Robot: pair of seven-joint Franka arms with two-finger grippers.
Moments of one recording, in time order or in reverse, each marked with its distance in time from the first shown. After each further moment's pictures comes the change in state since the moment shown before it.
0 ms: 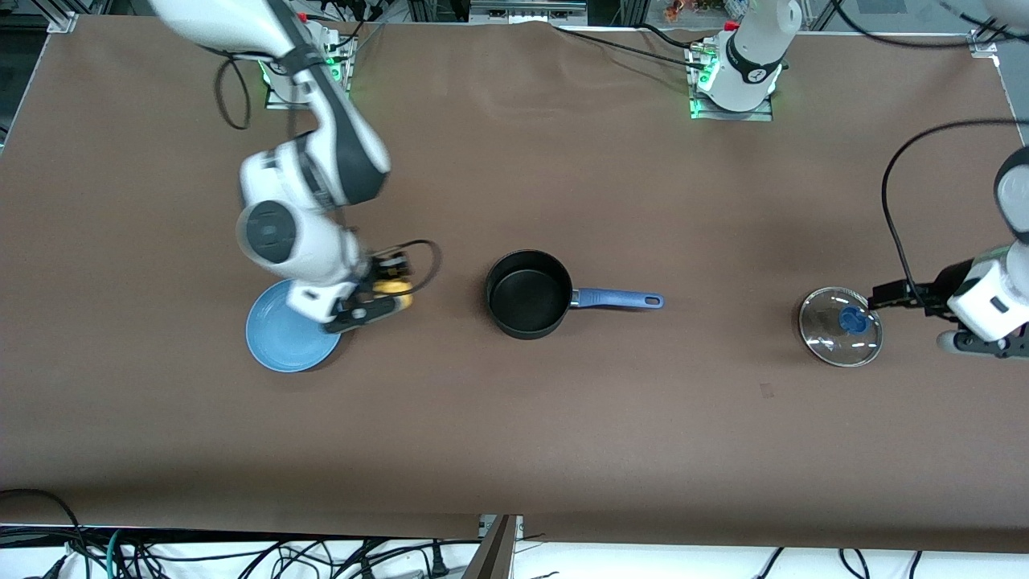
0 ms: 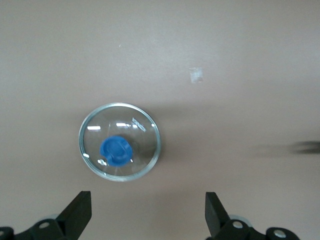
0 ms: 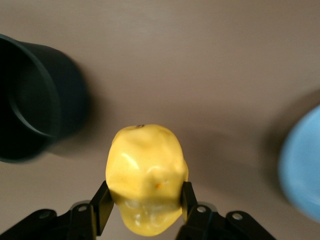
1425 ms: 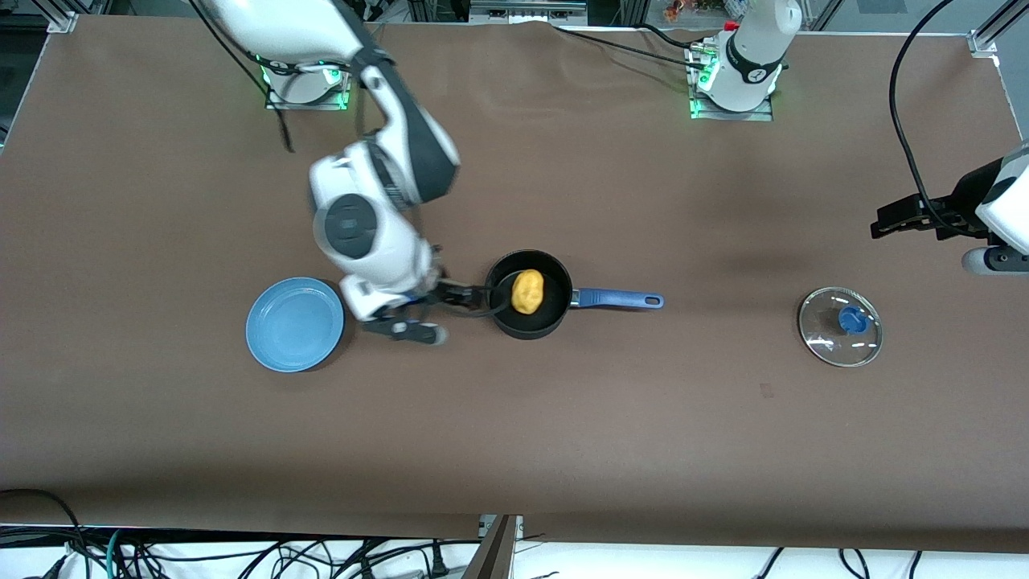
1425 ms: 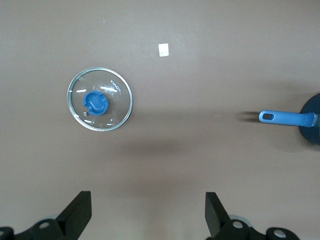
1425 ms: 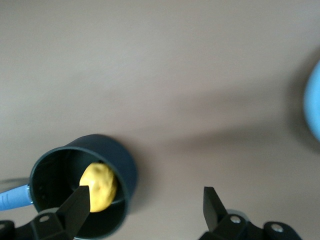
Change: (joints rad) left arm -0.044 -0.167 -0.056 0.056 0.002 -0.252 -0.153; right arm 0.118 0.109 -0.173 0.305 0.044 -0.119 0.483
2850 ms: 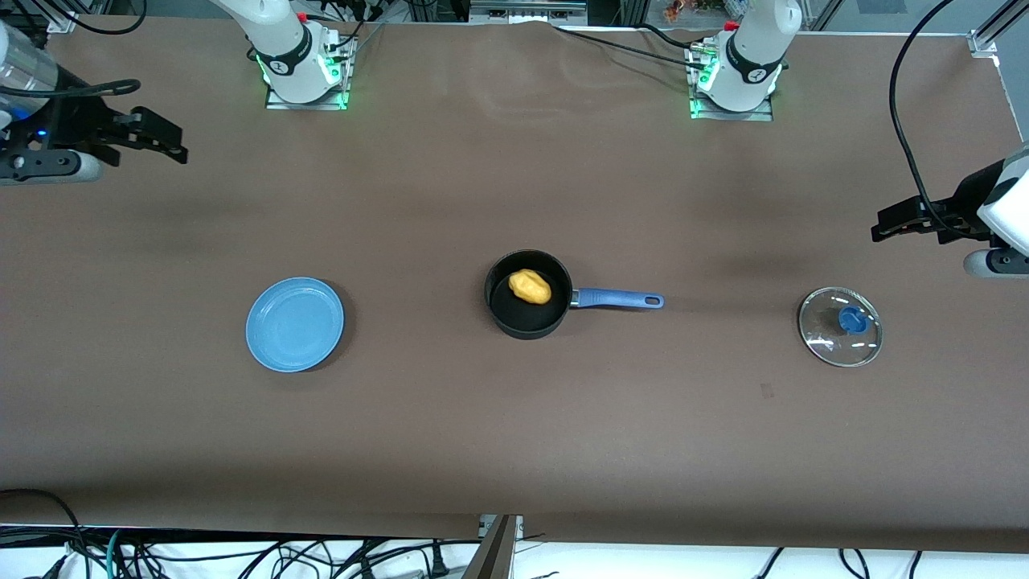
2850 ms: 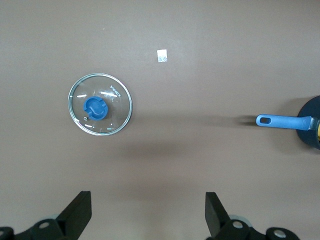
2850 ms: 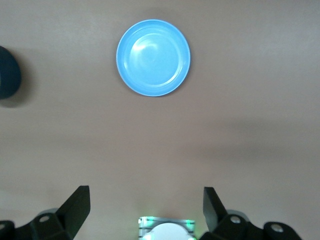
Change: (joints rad) left arm -0.008 0.012 0.007 0.029 0.001 -0.002 -0.001; right arm -0.510 -0.673 0.154 -0.346 -0.275 -0.432 -0.600
